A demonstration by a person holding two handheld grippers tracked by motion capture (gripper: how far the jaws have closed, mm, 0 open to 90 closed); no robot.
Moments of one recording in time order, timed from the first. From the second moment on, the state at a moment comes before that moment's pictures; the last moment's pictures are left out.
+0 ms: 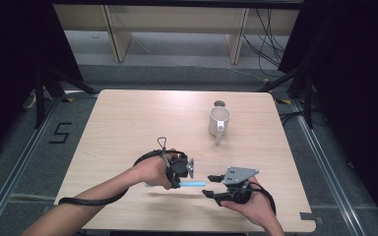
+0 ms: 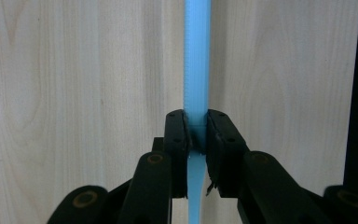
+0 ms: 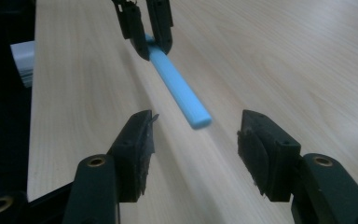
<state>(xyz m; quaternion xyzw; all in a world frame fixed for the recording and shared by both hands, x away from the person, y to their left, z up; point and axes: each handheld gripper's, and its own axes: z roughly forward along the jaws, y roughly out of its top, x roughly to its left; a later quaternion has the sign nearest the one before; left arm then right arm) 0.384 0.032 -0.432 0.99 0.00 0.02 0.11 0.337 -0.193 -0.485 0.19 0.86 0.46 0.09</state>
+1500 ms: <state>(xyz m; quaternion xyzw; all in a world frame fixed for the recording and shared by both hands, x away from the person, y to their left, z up) 0.379 0.028 -0.430 0.99 -0.03 0.01 0.12 0.357 -0.176 -0.497 0.12 0.87 0.48 0.02</state>
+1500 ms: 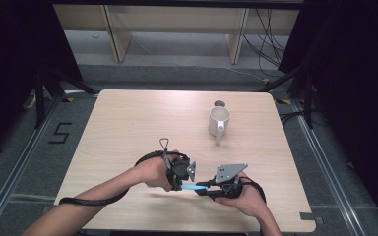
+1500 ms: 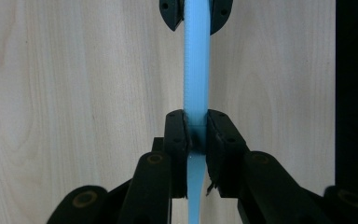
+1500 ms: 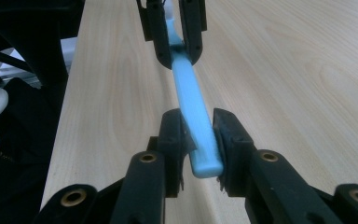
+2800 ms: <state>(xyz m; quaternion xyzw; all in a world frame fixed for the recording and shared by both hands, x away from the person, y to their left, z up) 0.375 0.090 -0.388 0.89 0.14 0.12 0.42 0.349 -0.219 -0.463 0.24 0.77 0.55 0.21</state>
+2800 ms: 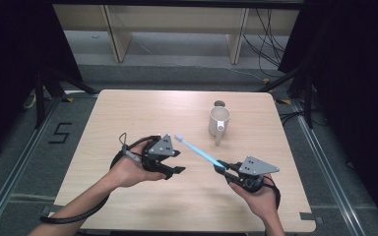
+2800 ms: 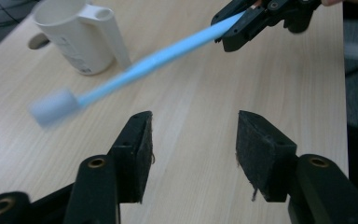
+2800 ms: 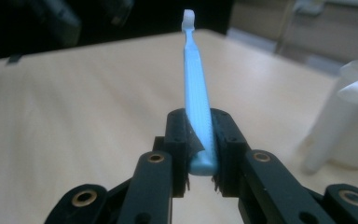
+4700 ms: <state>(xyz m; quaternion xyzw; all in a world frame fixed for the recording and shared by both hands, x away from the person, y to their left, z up) 0.434 0.102 -0.378 0.67 0.36 0.01 0.65 0.359 -0.129 -0.437 0.27 0.64 0.64 0.33</state>
